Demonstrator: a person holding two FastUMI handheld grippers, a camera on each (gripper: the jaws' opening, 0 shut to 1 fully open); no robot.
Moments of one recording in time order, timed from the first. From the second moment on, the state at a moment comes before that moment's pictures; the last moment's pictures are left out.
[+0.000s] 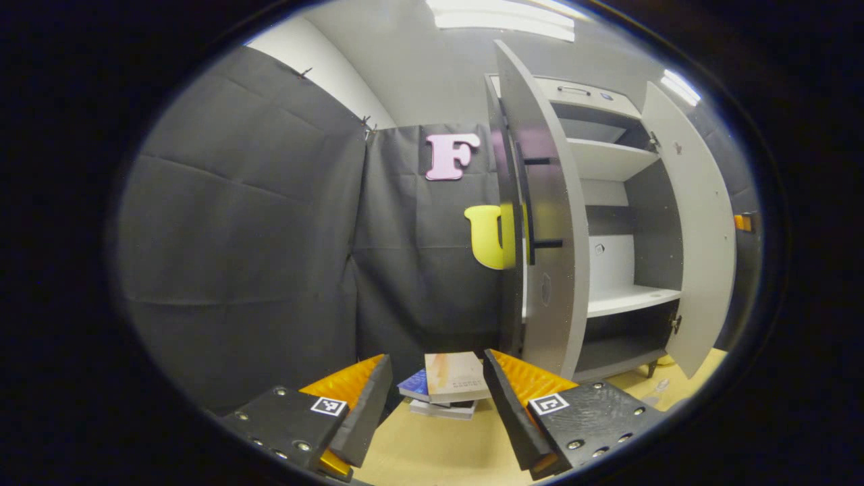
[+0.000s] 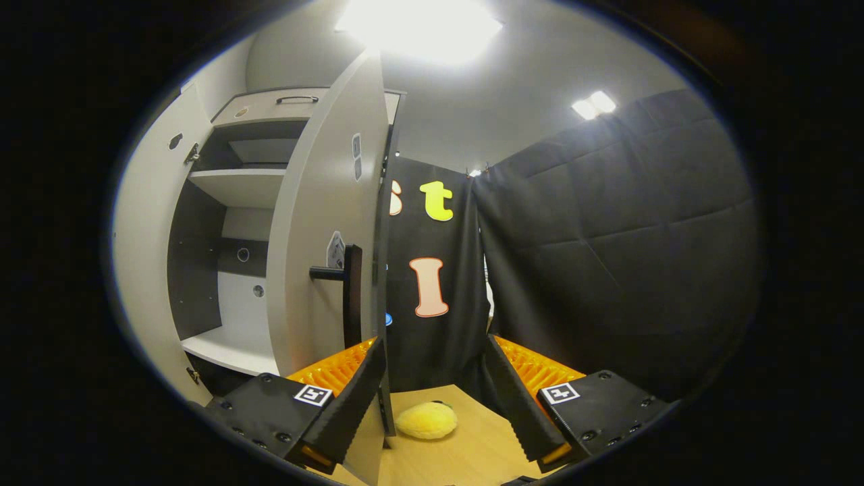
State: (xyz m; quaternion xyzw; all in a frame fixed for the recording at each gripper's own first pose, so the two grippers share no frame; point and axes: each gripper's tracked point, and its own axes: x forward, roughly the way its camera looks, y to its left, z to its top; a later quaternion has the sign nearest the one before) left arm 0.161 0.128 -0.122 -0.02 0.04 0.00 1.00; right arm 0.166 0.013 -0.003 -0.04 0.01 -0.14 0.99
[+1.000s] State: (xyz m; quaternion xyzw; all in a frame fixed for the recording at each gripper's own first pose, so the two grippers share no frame) left arm 0.144 0.166 -0.116 -0.03 0.04 0.03 1.00; right arm 0.208 0.110 -0.026 -0.02 0.03 -0.03 1.00
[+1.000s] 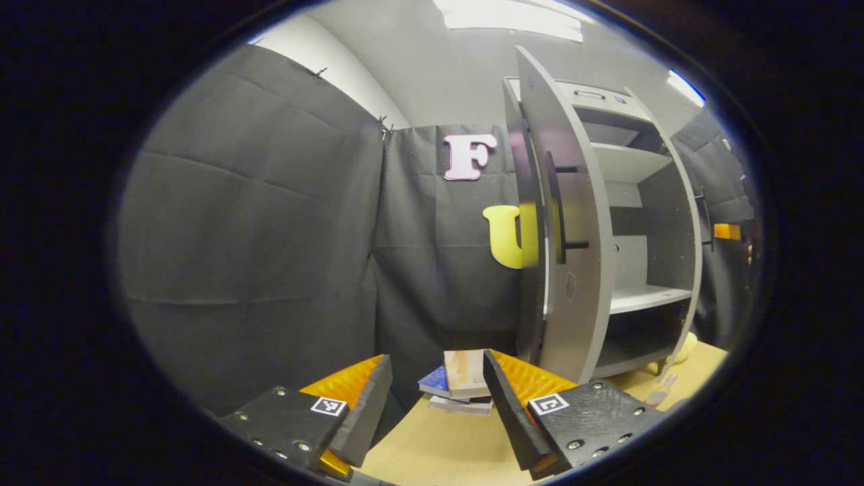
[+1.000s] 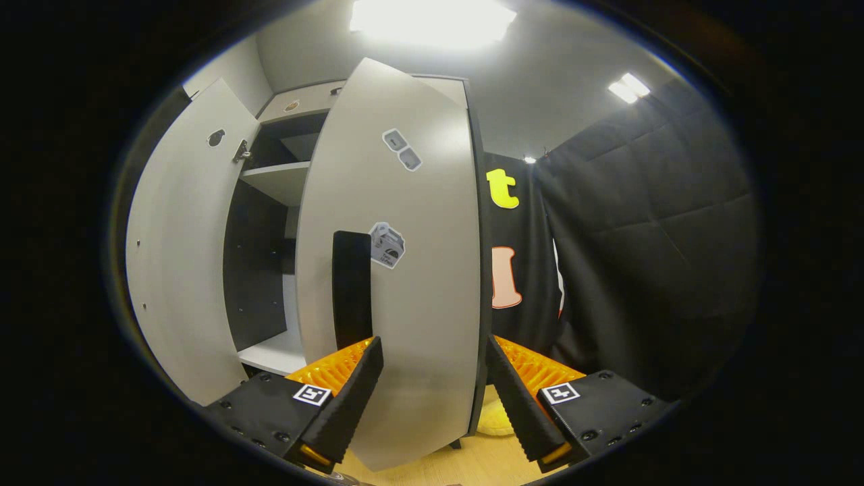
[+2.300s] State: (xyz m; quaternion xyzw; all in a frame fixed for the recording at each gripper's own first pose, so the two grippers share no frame) left arm 0.255 0.111 -0.021 -0.06 0.02 0.03 1.00; right arm 0.131 -0.003 -0.072 -0.01 0.07 -0.03 1.00
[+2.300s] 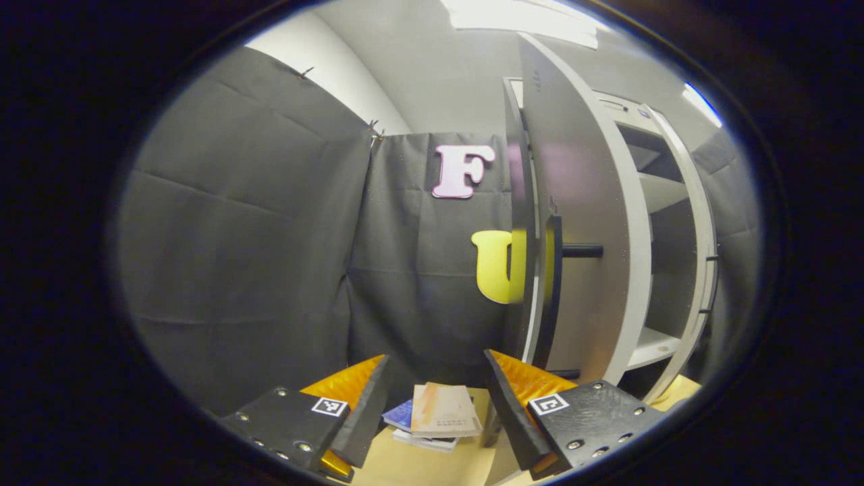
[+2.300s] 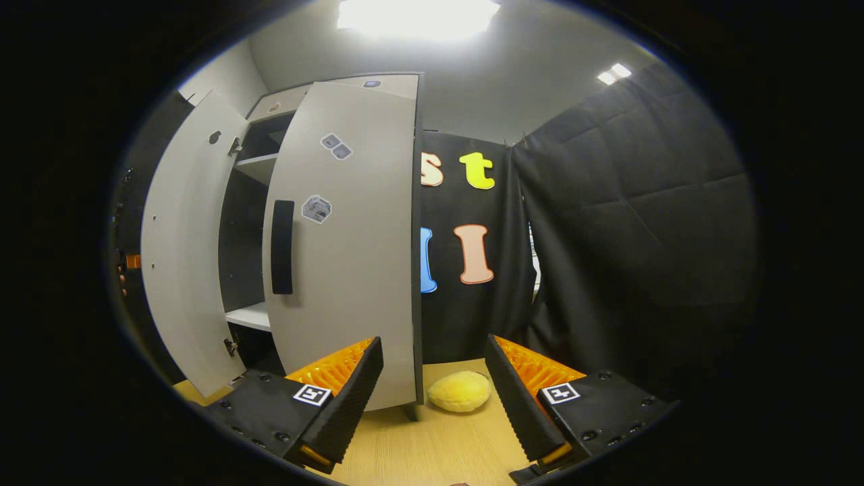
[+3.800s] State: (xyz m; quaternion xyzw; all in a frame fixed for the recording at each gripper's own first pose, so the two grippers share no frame) left arm 0.260 -0.050 -0.008 -0.09 0.03 -0.08 0.99; right arm 0.085 -0.072 -0.066 -0.03 0.08 -0.07 0.99
